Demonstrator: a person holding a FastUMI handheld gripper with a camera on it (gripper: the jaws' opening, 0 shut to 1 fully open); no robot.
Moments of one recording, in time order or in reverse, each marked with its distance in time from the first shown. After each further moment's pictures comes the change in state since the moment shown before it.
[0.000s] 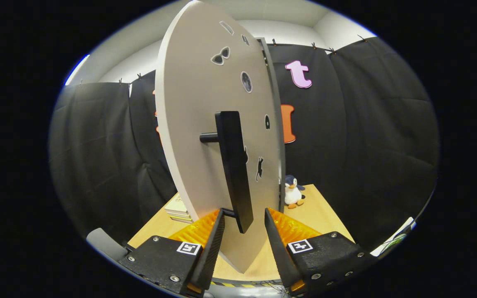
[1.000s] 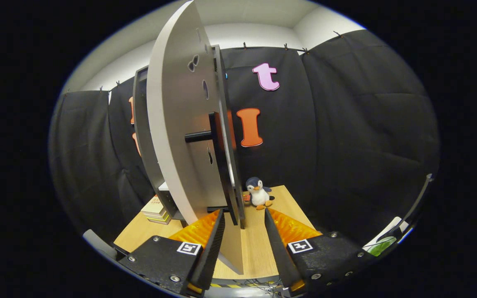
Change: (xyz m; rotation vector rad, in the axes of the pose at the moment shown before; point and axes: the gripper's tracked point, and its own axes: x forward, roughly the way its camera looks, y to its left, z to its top) arm -0.039 -0.116 0.000 0.028 -0.031 -0.140
